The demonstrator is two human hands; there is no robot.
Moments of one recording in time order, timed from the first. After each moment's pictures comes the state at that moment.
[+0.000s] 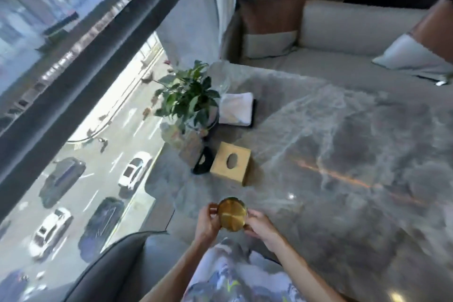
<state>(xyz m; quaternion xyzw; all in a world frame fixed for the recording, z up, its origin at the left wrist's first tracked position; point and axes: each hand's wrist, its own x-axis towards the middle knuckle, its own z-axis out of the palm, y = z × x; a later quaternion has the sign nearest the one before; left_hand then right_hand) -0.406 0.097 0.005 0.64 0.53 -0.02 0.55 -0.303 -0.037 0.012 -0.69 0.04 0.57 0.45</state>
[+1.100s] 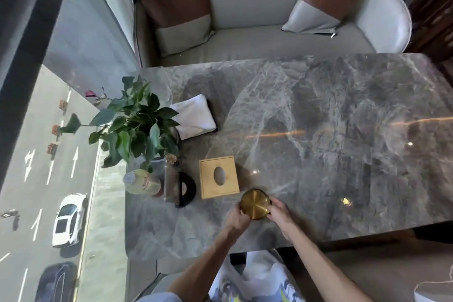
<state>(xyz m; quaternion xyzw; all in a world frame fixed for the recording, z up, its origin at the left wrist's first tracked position) -0.327 0.140 -0.015 0.71 0.26 -0.32 0.58 -0.291 -0.006 -0.020 -0.71 0.33 0.35 0.52</state>
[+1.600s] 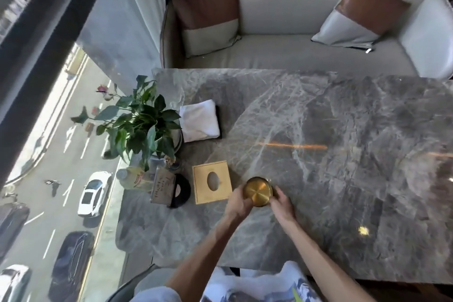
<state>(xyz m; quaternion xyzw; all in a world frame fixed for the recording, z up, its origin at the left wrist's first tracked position) -0.245 0.106 0.013 0.76 0.28 -0.21 0.55 -0.208 -0.041 -0.035 -0.77 0.21 0.33 0.50</state>
